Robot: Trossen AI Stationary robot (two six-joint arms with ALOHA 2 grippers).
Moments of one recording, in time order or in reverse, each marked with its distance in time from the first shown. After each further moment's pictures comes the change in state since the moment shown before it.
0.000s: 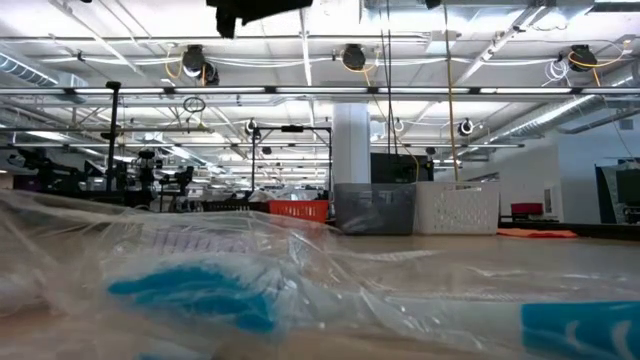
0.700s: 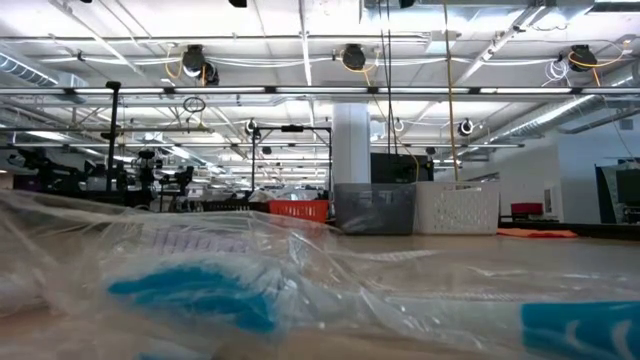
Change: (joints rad) left arm 0.002 0.000 0.000 0.251 0.142 0.090; right arm -0.027 0.083 -0.001 0.224 -0.135 -0.108
